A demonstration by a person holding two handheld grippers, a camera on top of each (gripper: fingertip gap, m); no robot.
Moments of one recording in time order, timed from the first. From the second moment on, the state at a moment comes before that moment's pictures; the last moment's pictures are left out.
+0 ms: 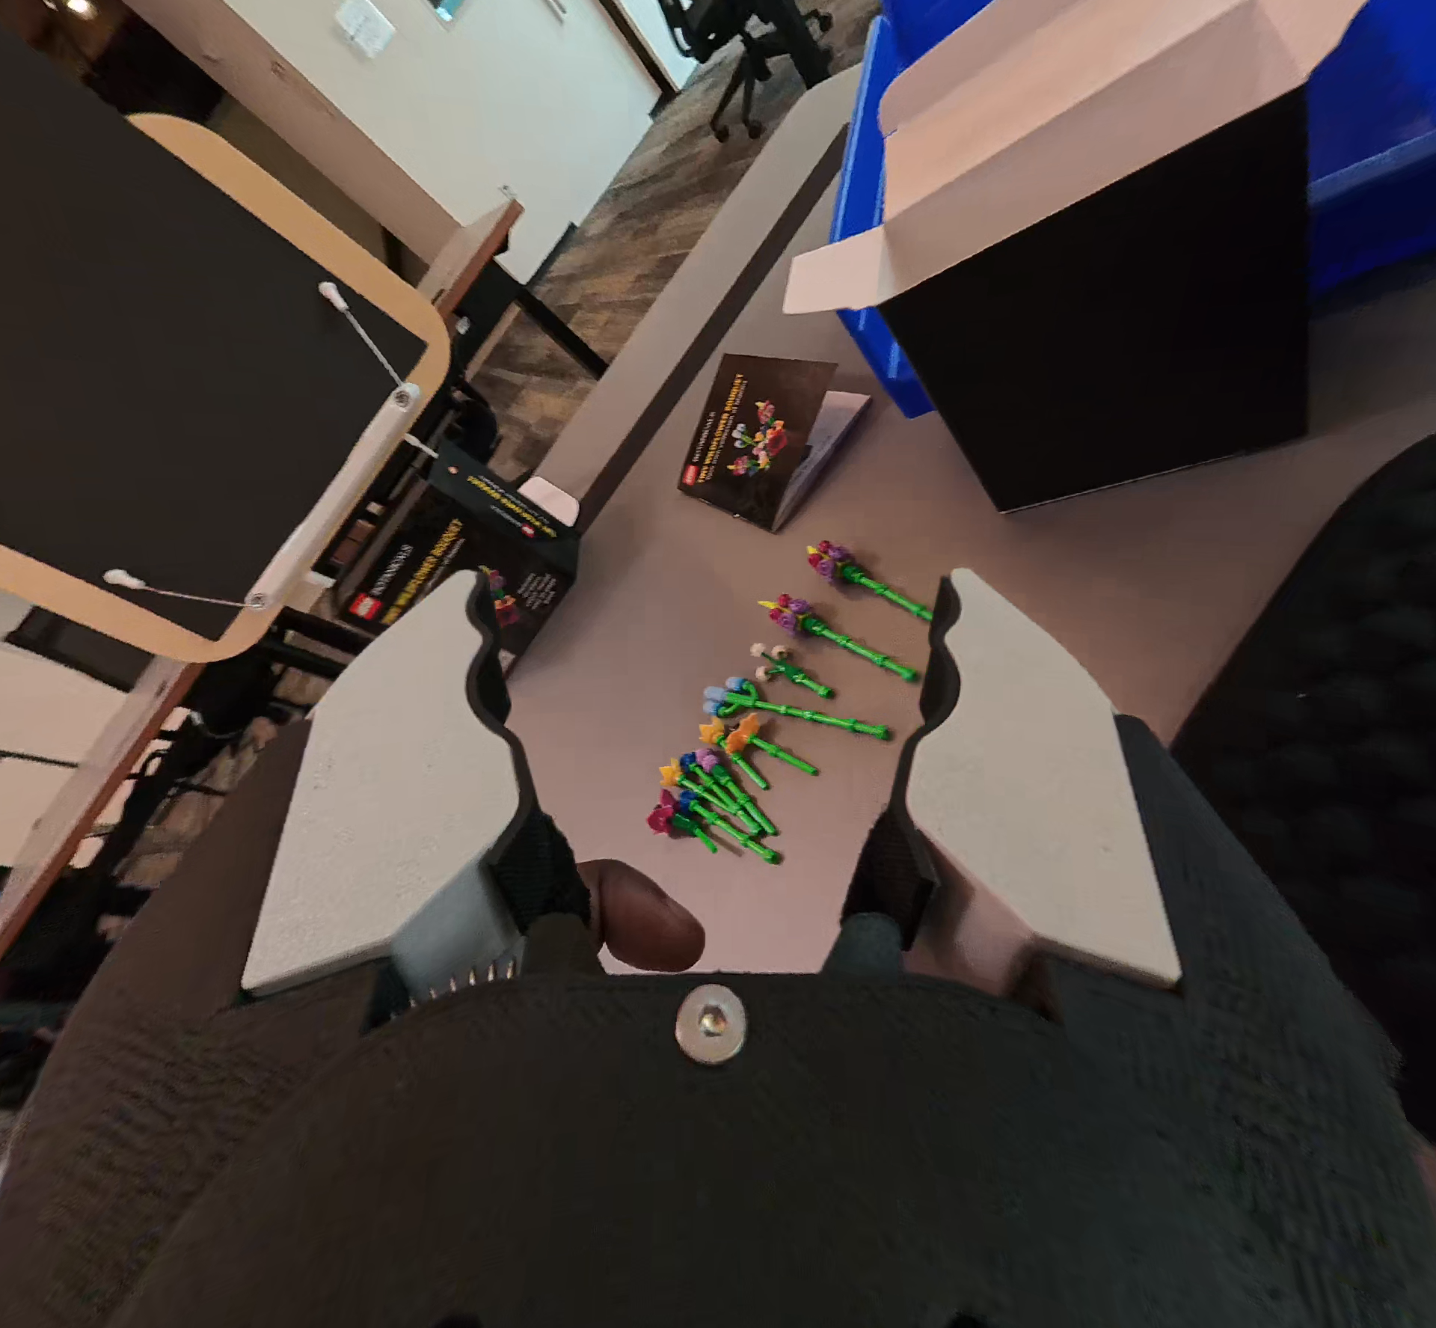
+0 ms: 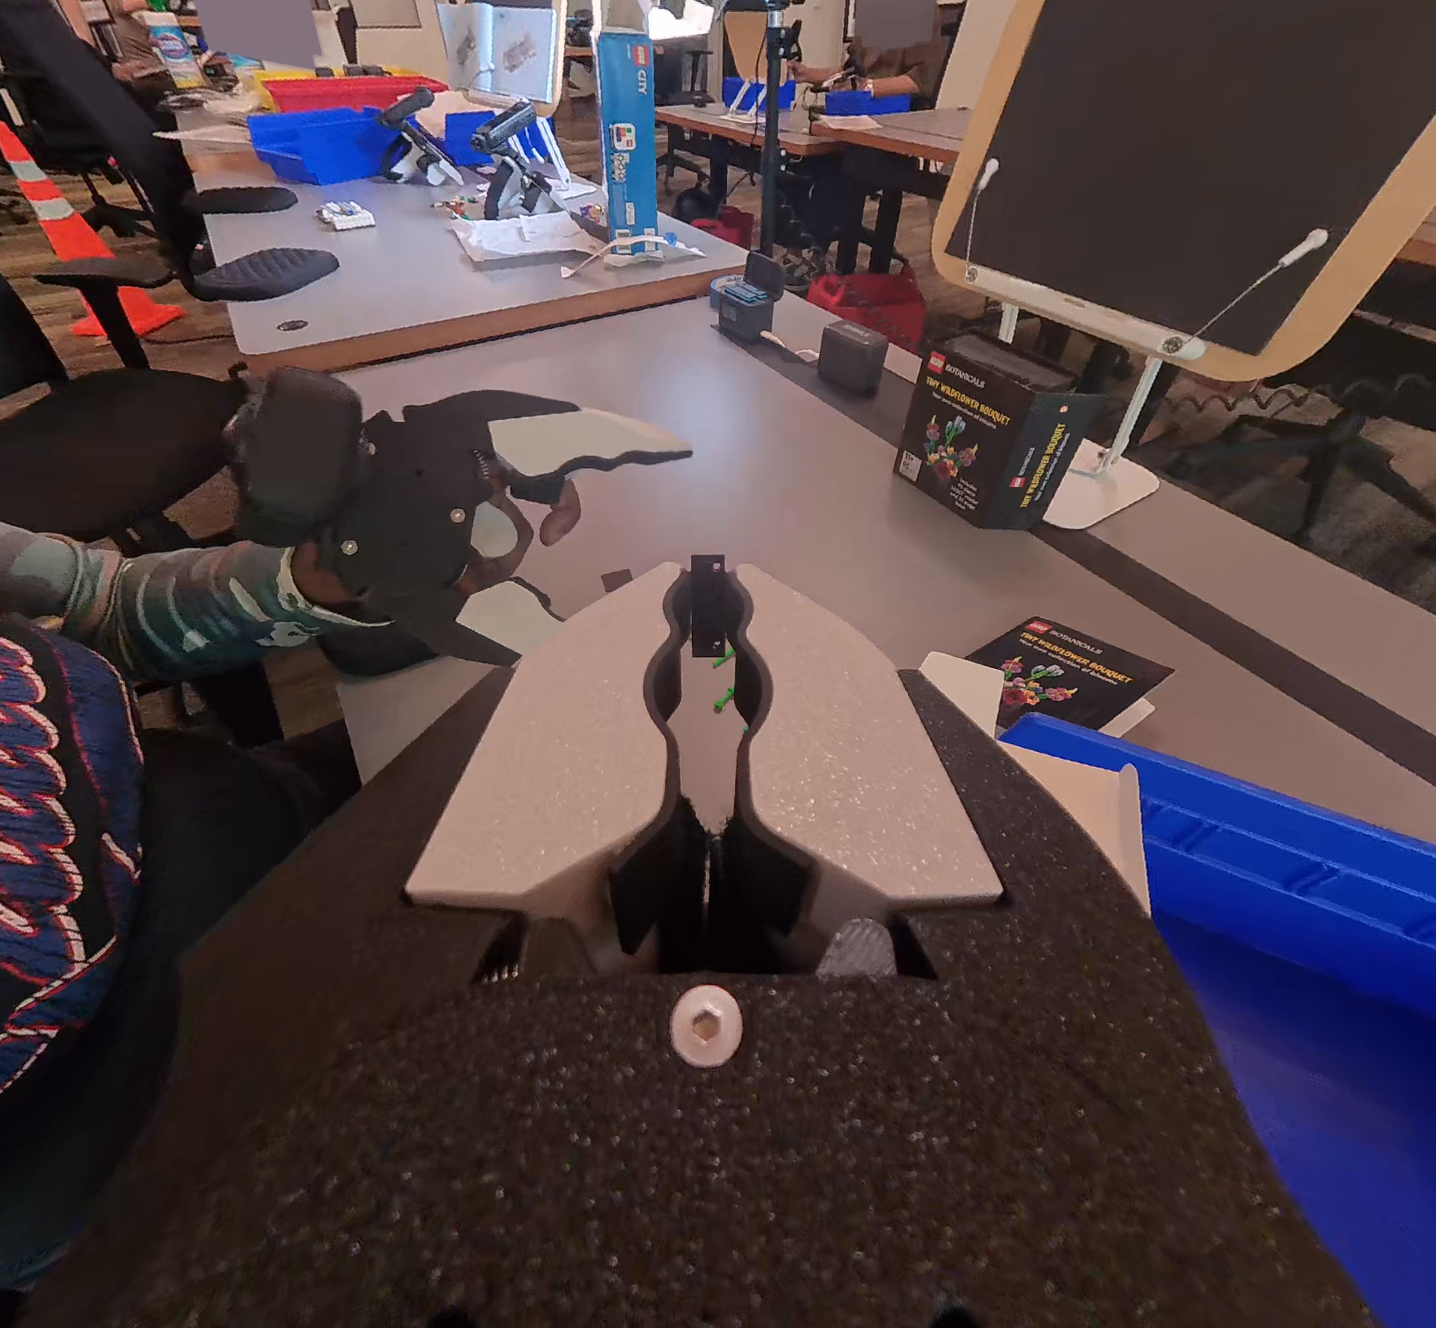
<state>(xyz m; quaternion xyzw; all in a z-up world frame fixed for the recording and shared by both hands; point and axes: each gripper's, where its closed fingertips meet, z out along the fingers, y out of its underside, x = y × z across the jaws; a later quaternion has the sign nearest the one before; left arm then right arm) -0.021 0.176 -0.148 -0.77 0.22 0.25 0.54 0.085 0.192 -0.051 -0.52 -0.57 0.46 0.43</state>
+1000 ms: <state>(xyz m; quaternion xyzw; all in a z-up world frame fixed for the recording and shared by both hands) 0.051 0.170 -0.133 -0.75 0.29 0.10 0.58 0.066 0.145 -0.054 -0.45 -0.62 0.54 0.35</state>
